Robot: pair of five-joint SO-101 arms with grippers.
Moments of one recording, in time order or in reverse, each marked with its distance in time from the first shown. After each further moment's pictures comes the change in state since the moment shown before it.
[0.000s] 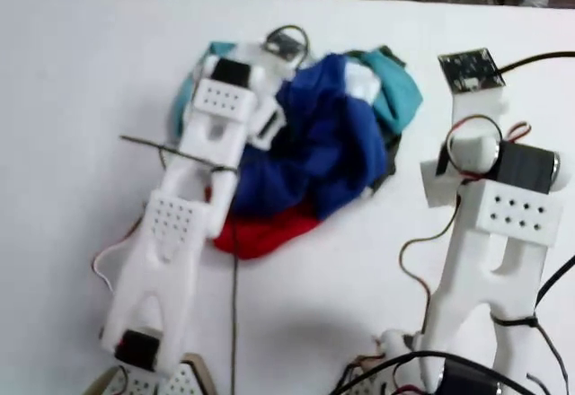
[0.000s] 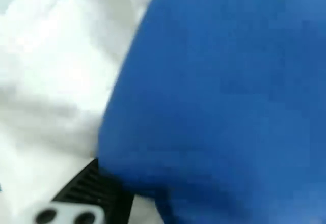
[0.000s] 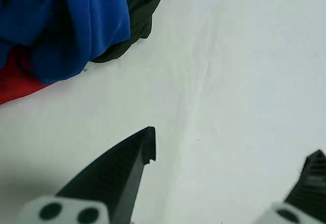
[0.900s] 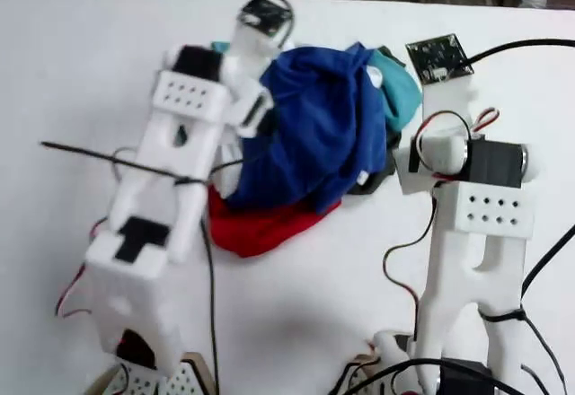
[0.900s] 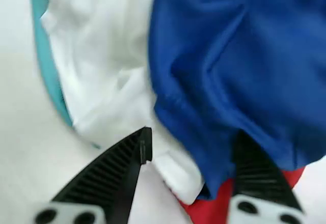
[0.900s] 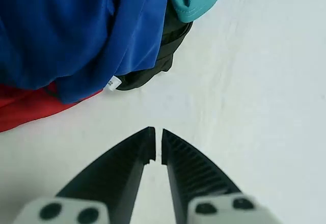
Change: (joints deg) left arm 0.1 -43.3 38.8 -10.5 2.0; right arm -7.9 -0.3 0.0 -4.4 -3.8
